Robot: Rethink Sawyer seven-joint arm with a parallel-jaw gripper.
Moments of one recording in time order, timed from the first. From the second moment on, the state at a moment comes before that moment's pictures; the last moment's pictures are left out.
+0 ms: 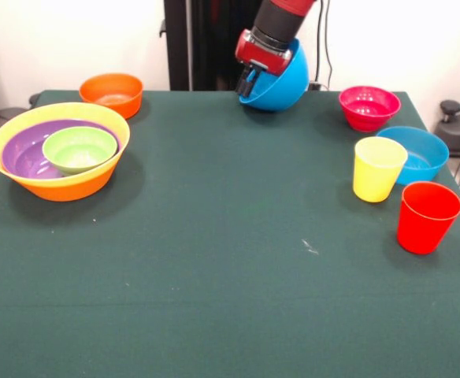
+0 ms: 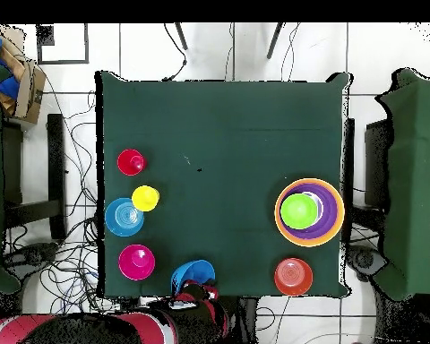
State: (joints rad) arm 0.29 -0.23 -0.42 2.18 -0.09 -0.35 2.21
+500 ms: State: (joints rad) arm 0.29 -0.23 -0.42 2.18 -0.09 -0.35 2.21
